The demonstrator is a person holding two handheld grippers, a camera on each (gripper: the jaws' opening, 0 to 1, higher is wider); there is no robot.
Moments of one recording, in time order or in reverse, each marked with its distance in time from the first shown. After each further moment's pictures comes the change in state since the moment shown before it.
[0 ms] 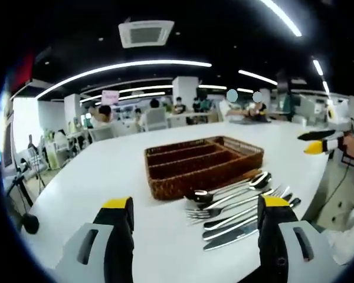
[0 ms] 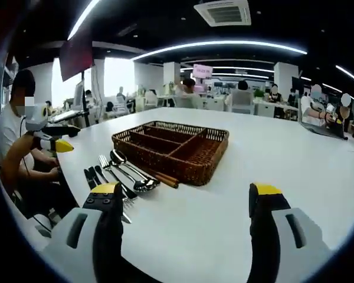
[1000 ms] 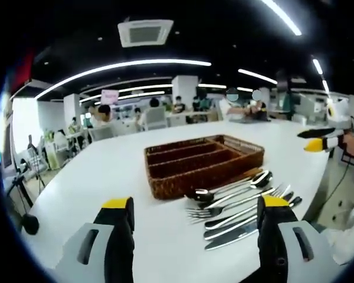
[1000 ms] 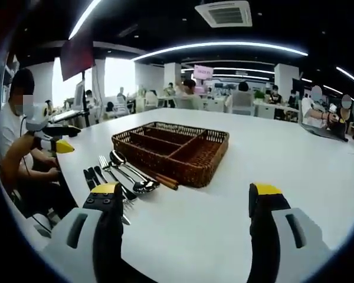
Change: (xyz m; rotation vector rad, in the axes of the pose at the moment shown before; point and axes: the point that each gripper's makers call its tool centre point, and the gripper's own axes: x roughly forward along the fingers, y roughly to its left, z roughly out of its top) left arm 0.003 0.001 -0.003 0.006 0.008 -0.002; right arm 0.003 -0.003 0.003 -0.008 -0.007 0.002
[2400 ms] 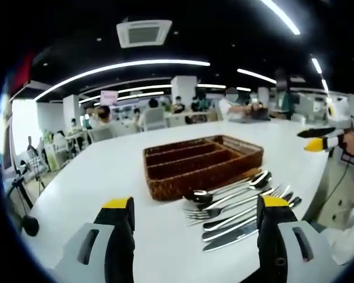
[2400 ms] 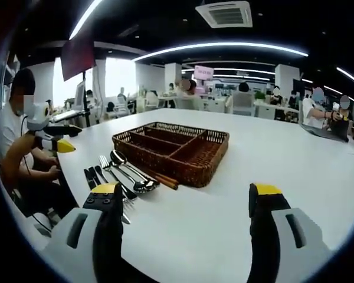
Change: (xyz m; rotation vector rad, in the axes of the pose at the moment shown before) left arm 0.001 -0.004 0.001 0.004 -0.001 -0.006; right arm -0.002 0.001 0.000 -0.001 -0.002 0.005
